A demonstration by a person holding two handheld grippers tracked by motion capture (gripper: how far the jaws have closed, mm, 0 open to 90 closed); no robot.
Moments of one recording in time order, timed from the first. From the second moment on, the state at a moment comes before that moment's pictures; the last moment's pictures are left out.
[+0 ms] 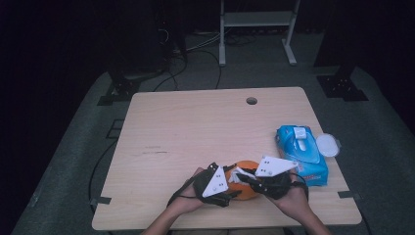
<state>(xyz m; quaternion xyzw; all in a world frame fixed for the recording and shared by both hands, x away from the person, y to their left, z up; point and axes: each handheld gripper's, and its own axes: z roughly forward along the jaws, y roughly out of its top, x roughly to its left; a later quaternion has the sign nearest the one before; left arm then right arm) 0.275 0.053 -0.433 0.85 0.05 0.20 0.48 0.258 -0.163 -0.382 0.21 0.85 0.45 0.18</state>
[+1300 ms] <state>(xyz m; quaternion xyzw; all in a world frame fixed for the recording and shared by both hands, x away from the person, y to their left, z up) 0.297 0.076 -0.444 0.84 0.13 0.12 0.51 0.283 -0.204 -0.397 0.30 0.82 0.45 0.17</state>
